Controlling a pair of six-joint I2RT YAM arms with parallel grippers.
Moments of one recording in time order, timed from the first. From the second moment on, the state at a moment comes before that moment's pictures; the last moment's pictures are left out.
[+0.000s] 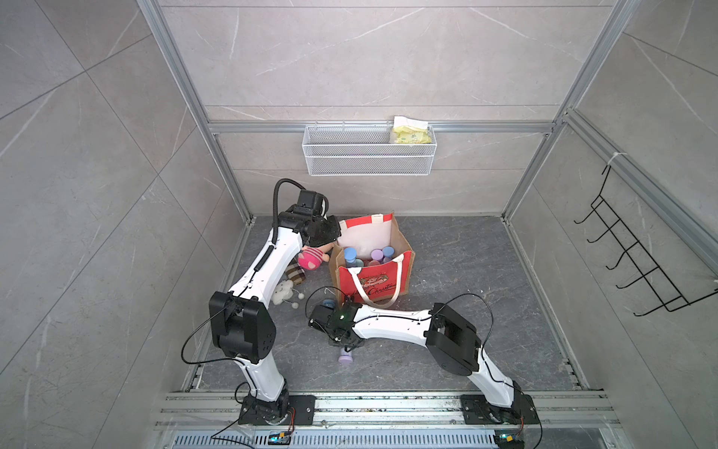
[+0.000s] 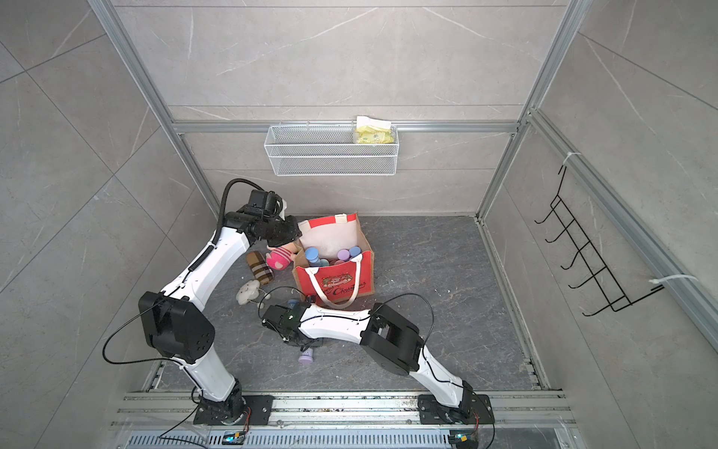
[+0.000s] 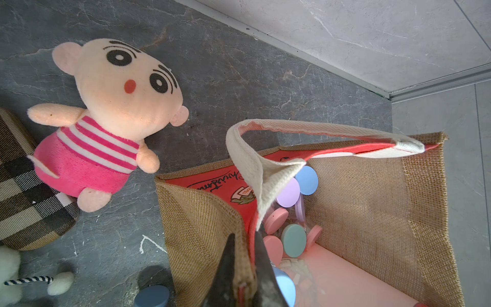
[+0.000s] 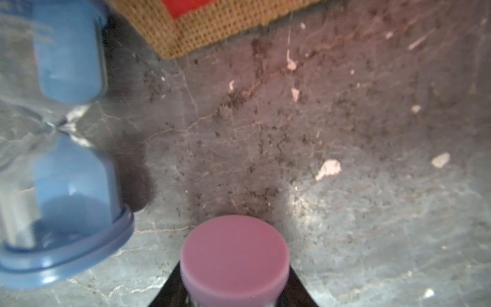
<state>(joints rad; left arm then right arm) -0.29 1.75 1.71 -0.82 0.22 -0.52 1.20 2.26 1.79 -0.93 0.22 1.20</state>
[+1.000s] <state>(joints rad) -0.29 1.75 1.71 -0.81 0.22 -0.55 1.20 1.65 1.48 -0.92 0.42 0.92</state>
